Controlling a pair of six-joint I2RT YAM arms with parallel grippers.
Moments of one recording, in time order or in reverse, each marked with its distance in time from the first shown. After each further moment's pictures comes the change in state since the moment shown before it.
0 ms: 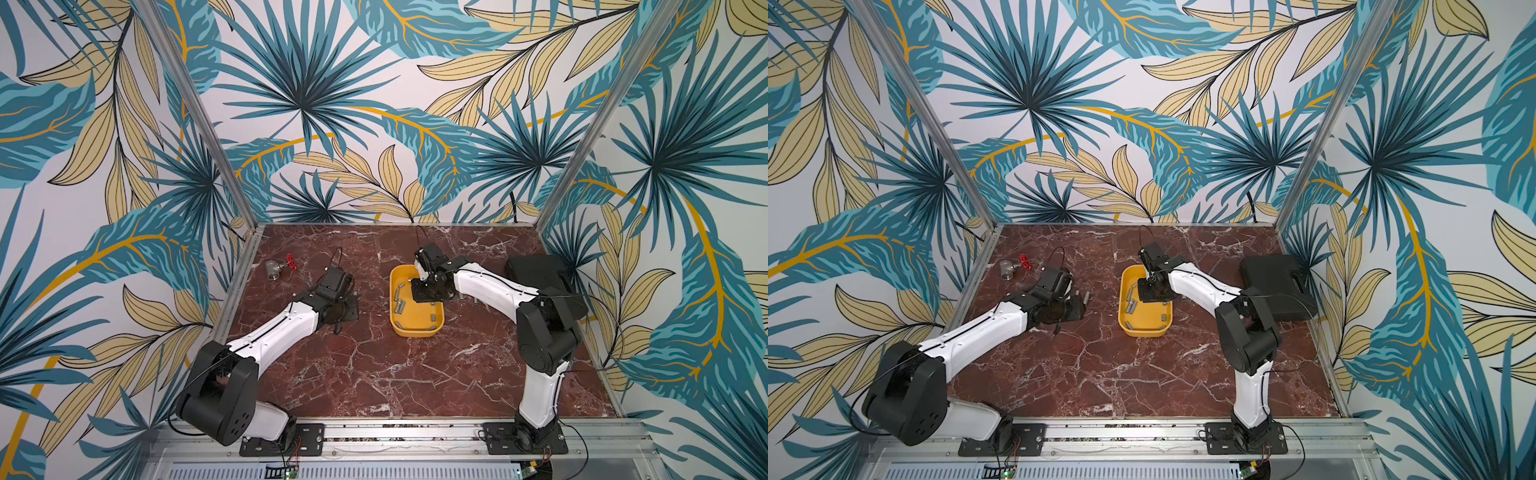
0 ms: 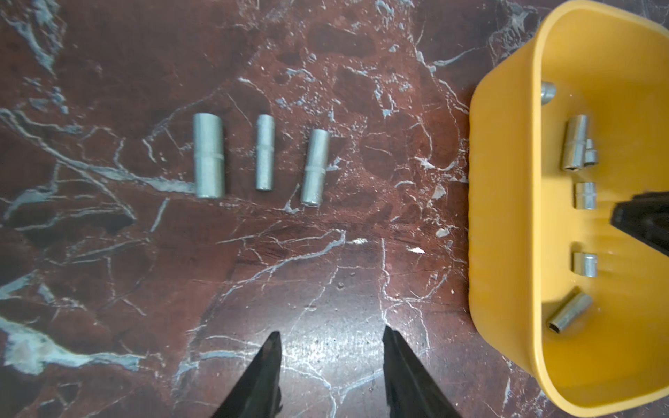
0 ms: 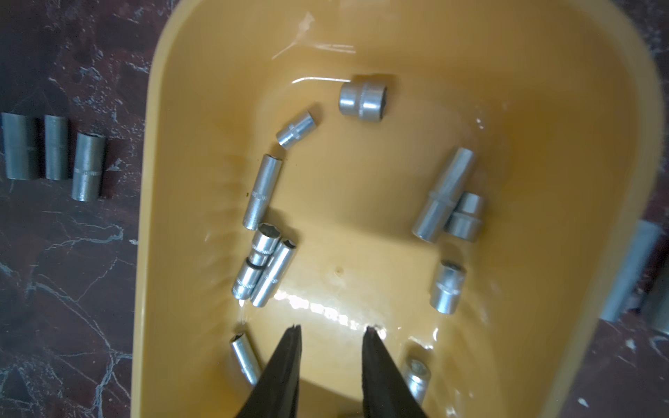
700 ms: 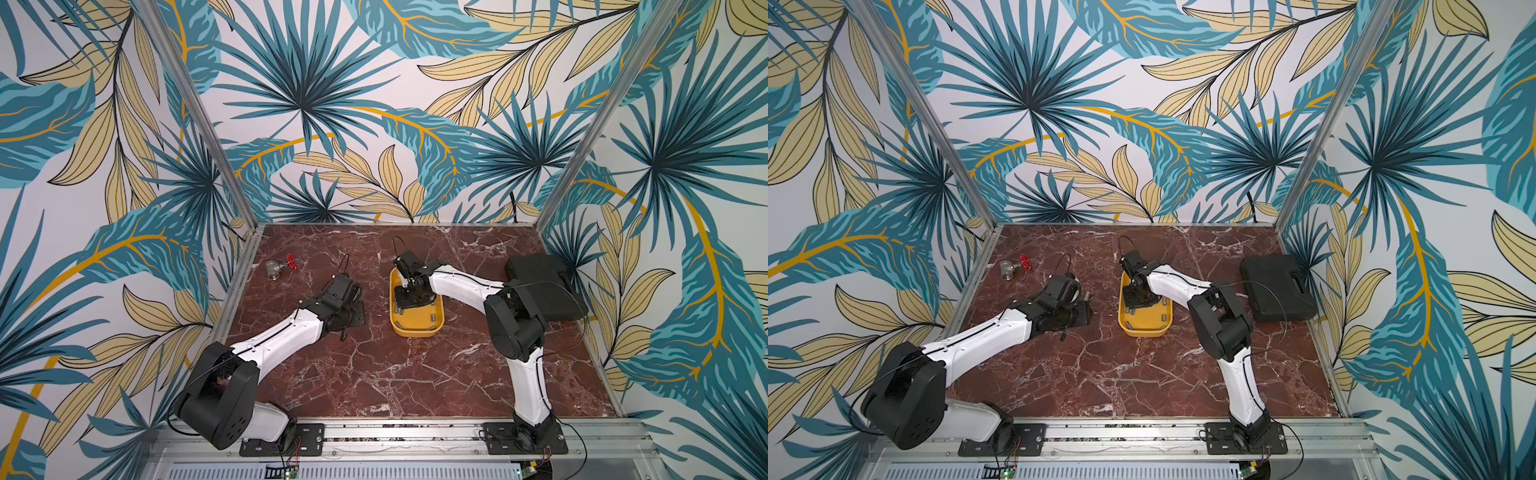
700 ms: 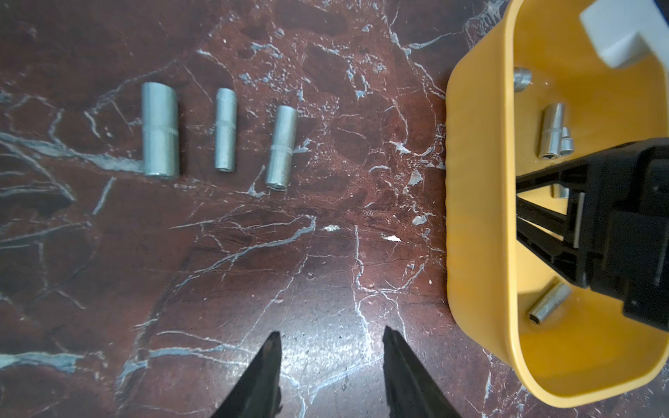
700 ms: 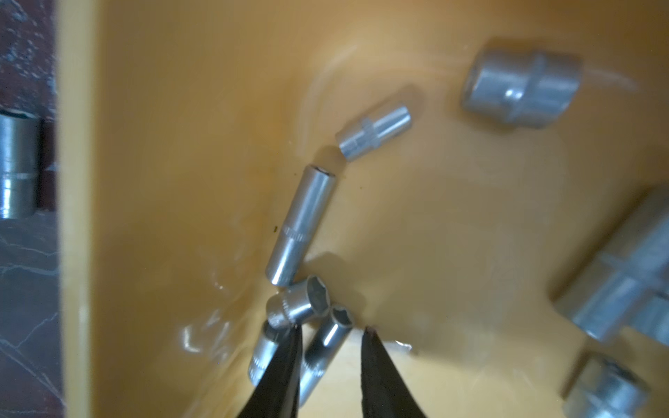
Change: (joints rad) left arm -0.061 -0.004 -0.047 0.066 -0.014 -0.067; right arm 0.069 0.185 0.116 -0.005 0.013 0.013
